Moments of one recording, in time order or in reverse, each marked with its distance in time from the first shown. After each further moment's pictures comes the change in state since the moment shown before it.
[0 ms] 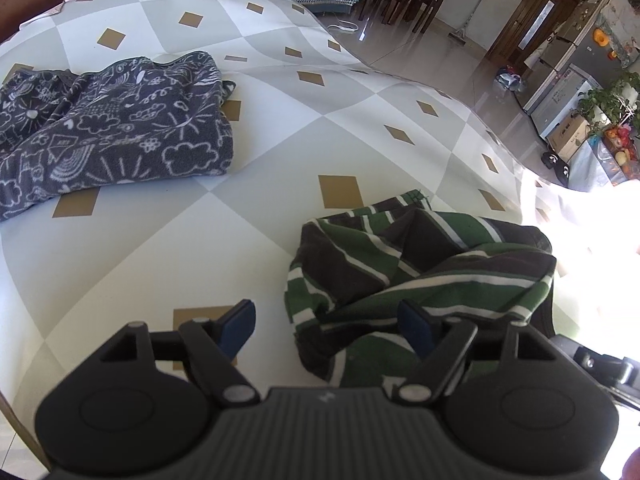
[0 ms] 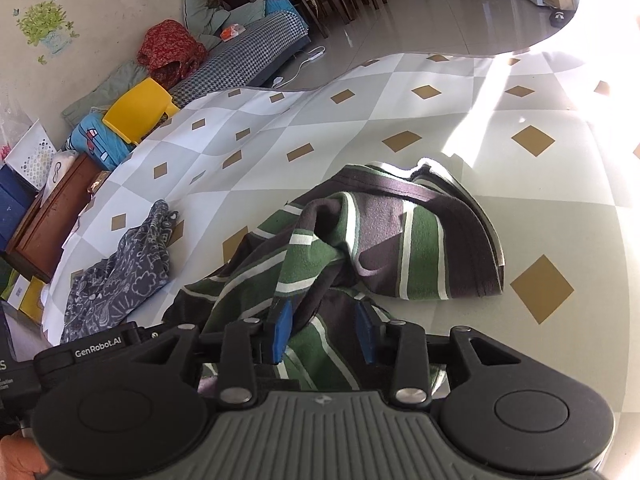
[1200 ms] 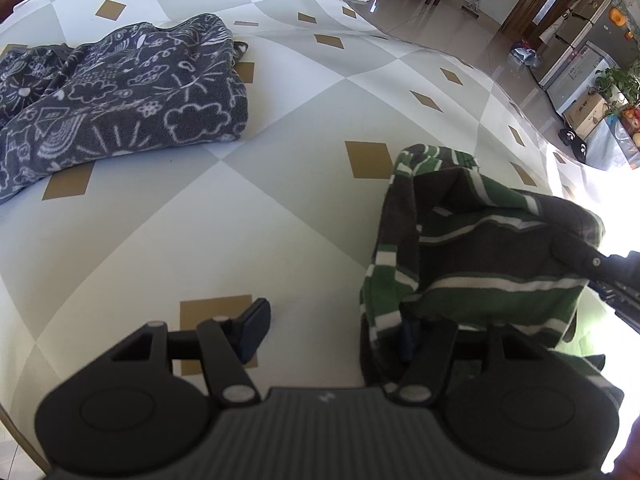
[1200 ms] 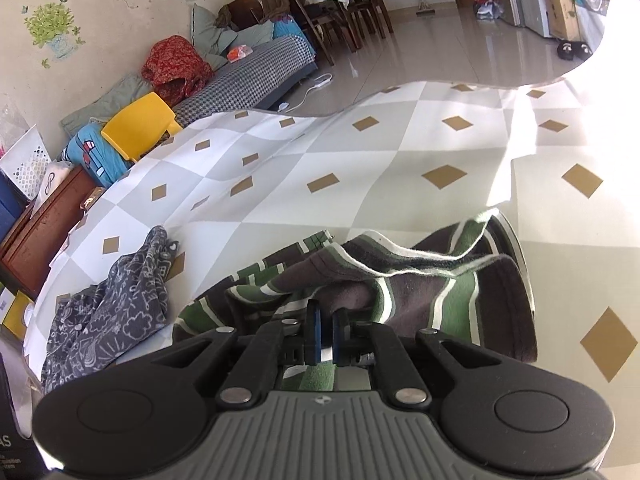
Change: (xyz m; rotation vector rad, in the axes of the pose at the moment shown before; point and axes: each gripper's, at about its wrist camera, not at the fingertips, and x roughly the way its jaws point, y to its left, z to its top) left arm 0.037 0.021 0.003 -0.010 0.097 0.077; right arm 0.047 0.047 0.020 -0.068 -0.145 -0.051
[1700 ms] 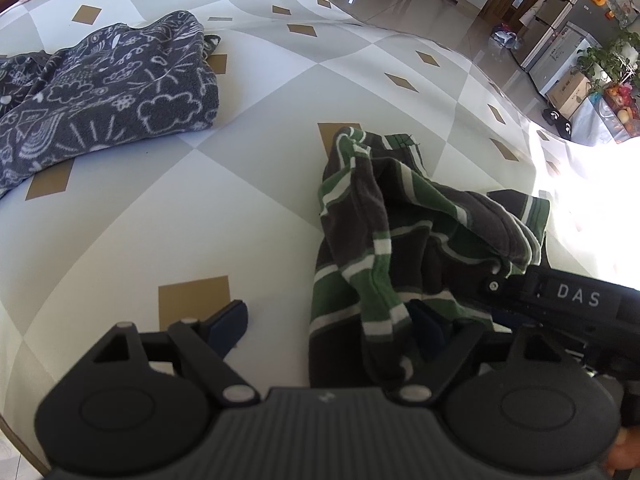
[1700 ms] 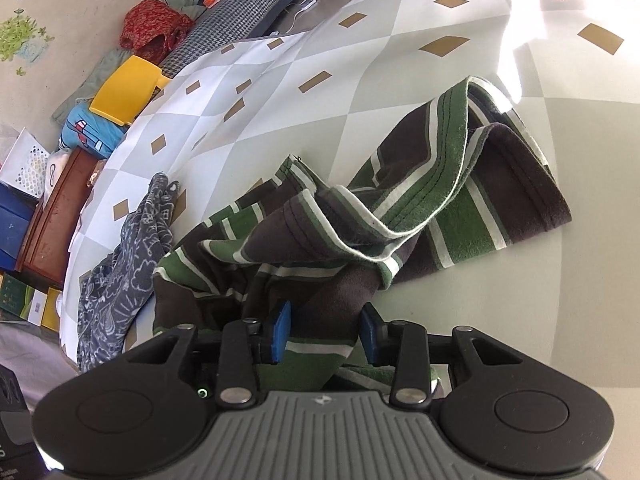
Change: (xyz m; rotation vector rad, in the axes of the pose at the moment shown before) left arm -0.001 -0.012 -0.010 0.067 0.018 -0.039; right arm 0.051 -0.020 -0.034 0.172 0.269 0.107
